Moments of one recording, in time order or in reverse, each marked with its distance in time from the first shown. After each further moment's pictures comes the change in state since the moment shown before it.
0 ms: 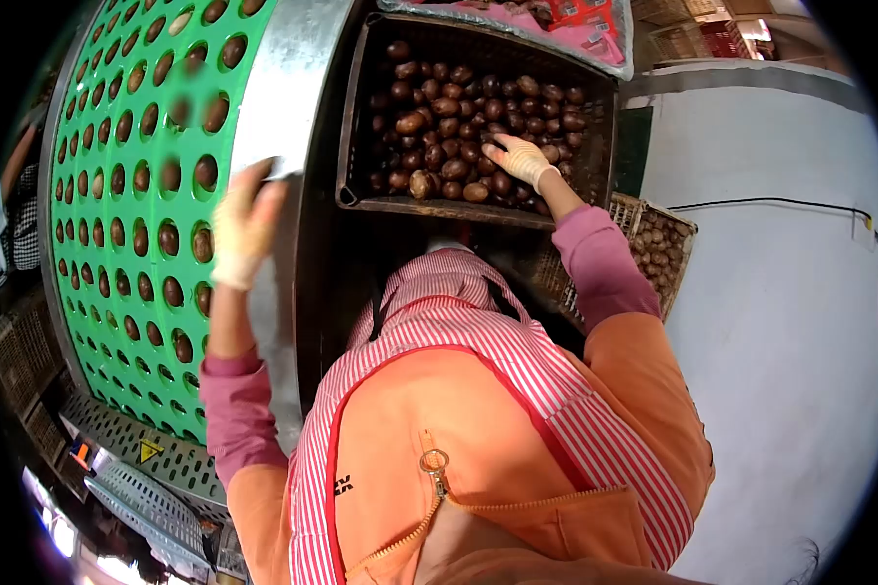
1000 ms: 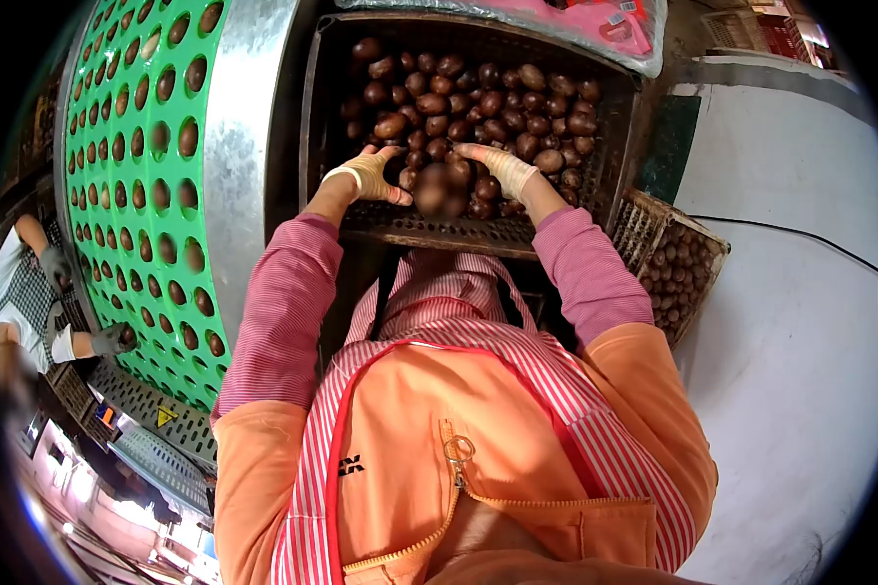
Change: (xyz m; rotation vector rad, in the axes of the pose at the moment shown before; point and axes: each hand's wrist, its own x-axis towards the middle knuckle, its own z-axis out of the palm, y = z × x) left_hand 0.102 0.008 0.217 0.441 -1.061 -0.445; right_hand 0.009 -0.006 0.002 1.006 -0.499 0.334
